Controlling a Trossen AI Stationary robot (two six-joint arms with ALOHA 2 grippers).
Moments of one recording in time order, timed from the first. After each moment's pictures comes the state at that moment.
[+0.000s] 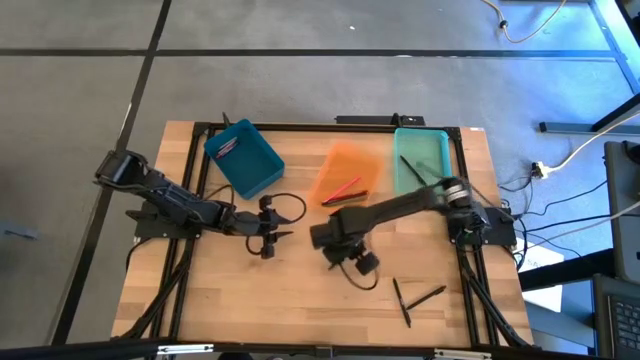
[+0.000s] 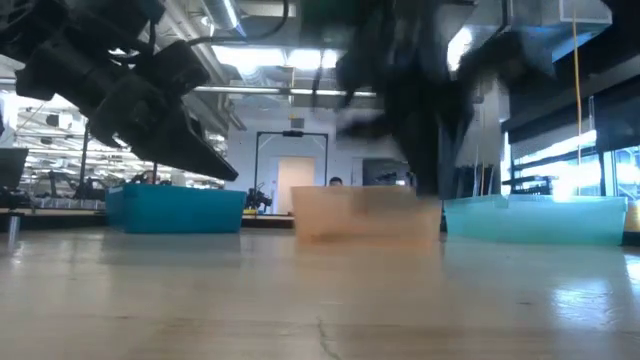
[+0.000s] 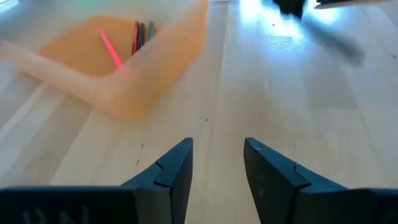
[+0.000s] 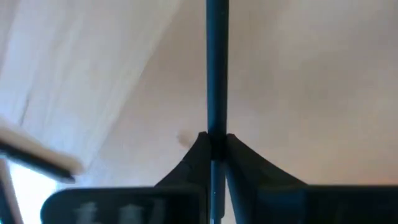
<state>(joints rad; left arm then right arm) -0.26 1.38 0.37 0.46 -0.38 -0.17 0.21 2.12 1.69 -1.17 -0.15 -0.42</state>
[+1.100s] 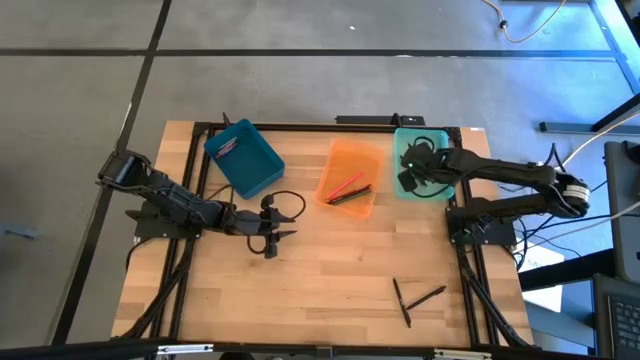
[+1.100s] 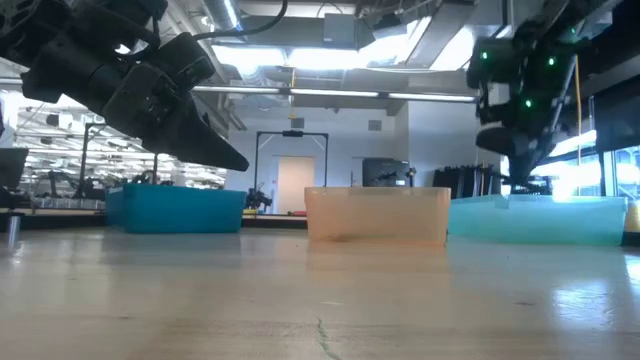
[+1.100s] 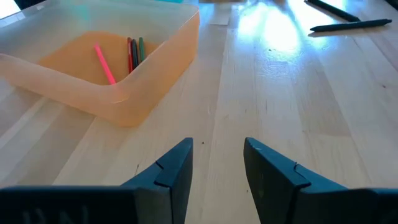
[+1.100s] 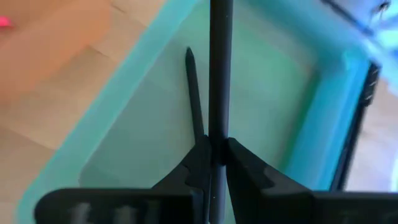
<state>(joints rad) -0.25 1.41 0.37 0.57 -0.38 -0.18 -0.45 1.12 0.70 -0.87 0.51 0.54</state>
